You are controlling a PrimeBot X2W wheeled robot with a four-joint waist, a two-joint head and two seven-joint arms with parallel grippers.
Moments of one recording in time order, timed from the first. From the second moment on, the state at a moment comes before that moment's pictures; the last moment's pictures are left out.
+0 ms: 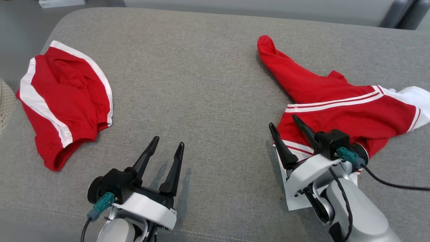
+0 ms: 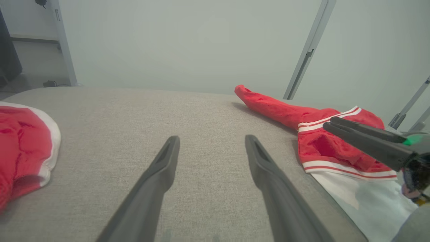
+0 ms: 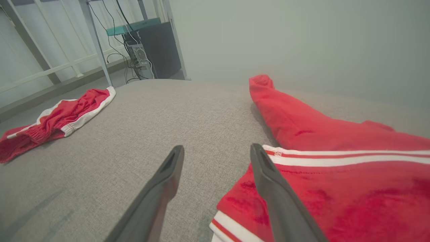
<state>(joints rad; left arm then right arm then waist) -0.17 0.08 -0.27 0.23 -0.31 -0.12 -0.25 -0.46 -0.06 0.38 0.54 0.27 0.13 -0.25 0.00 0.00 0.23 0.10</state>
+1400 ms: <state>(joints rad) -0.19 0.05 -0.24 0.24 -0.32 -0.11 -0.25 -0.55 -0.06 0.28 0.57 0.44 0.13 -0.25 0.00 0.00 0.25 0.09</state>
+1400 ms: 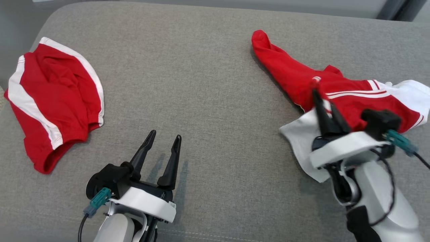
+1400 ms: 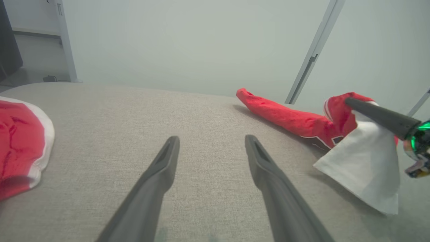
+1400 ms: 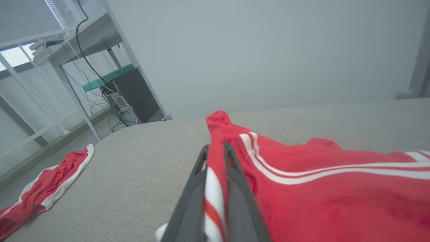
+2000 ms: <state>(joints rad) -0.19 0.08 -0.26 0.24 -0.31 -0.11 -0.25 -0.07 -0.04 -0.32 0.24 0.43 0.13 -0.25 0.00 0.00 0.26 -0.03</state>
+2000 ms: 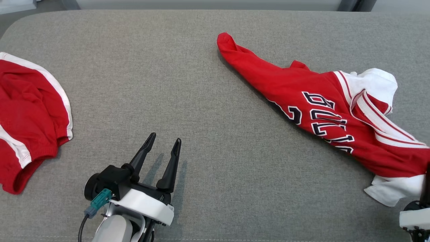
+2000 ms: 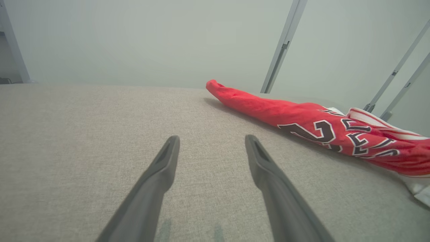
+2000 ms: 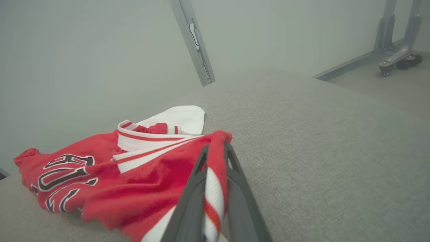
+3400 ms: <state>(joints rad) -0.22 0.08 -0.30 0.23 -0.32 -0.11 -0.25 -0.54 -0.07 0.32 0.49 0.23 0.13 -0.25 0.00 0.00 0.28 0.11</state>
